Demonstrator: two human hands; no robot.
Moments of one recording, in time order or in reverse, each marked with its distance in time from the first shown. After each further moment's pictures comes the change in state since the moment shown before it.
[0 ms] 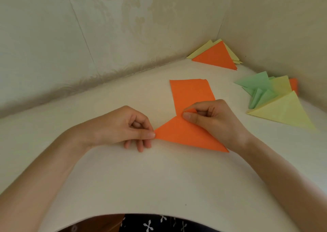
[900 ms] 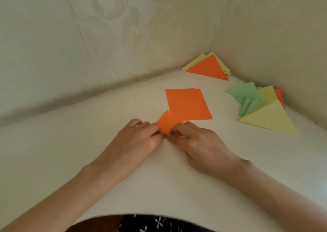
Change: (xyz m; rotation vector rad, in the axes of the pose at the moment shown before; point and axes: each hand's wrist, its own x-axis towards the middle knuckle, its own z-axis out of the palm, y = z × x) left_hand 0.004 -0.013 0.044 1.159 0.527 0.544; right_hand -0.019 0.020 0.014 -1.069 -0.113 -0.564
